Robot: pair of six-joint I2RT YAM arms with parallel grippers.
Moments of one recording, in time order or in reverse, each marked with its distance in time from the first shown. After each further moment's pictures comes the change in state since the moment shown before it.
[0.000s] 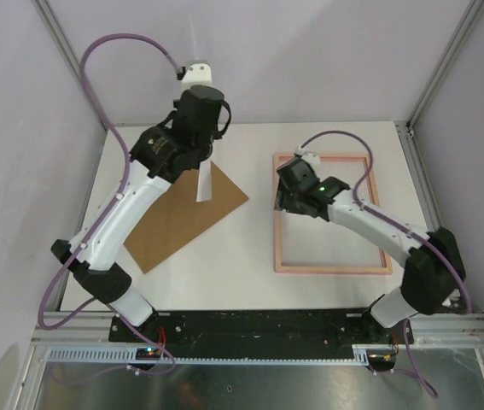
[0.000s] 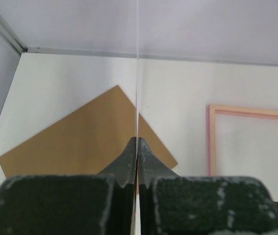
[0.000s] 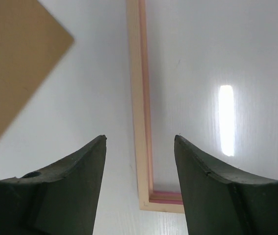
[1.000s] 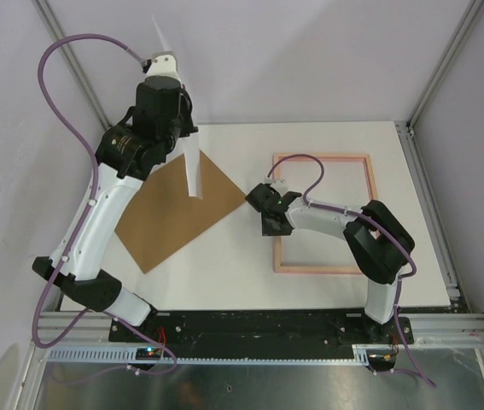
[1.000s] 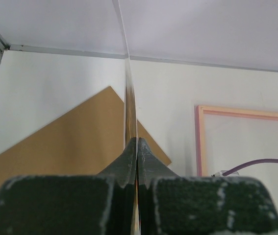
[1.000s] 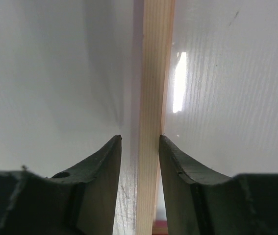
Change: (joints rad) left arm 0.194 -0.102 -0.011 0.003 0.274 0.018; right arm 0.146 0.381 -0.001 0.063 0.032 0.001
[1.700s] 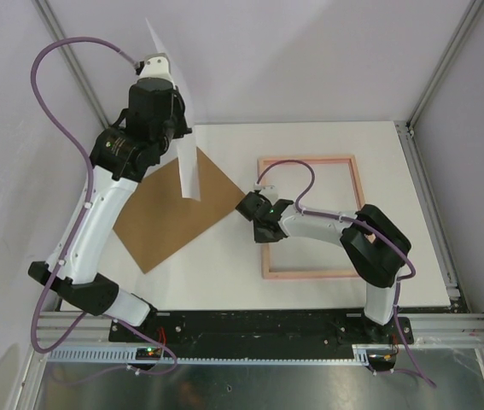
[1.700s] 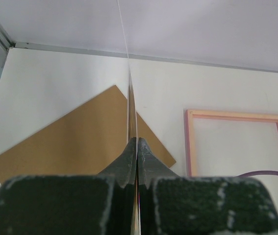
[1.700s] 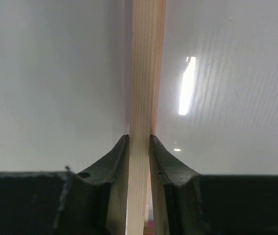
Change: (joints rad) left arm 0.037 -0.029 -0.040 0.011 0.025 0.006; right arm 0.082 0.002 0.000 0.023 -0.007 0.035
